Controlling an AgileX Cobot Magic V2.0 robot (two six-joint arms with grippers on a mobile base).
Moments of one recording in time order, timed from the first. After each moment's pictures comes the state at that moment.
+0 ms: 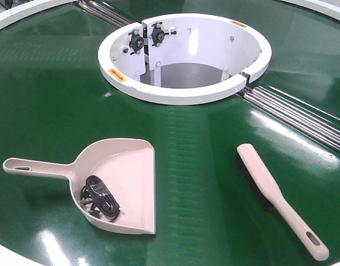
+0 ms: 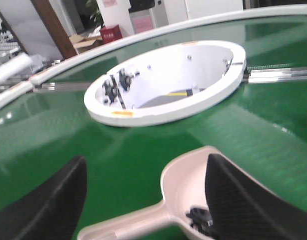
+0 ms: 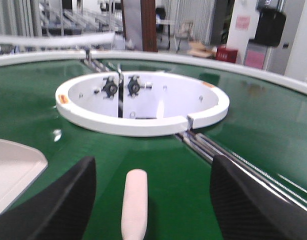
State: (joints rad) left arm -0.28 0.37 -0.36 -0.23 0.21 0.51; right arm 0.15 0.00 -0.32 0.06 0.44 -0.12
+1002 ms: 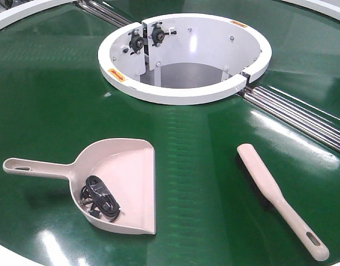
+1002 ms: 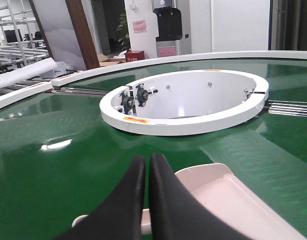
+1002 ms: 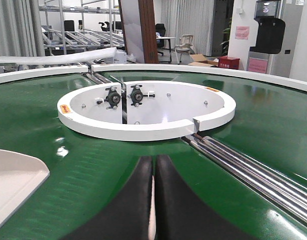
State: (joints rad) left arm -0.28 0.31 -0.16 -0.38 -0.06 0.53; right arm 0.15 -0.01 -0.18 0.11 0.29 -0.12
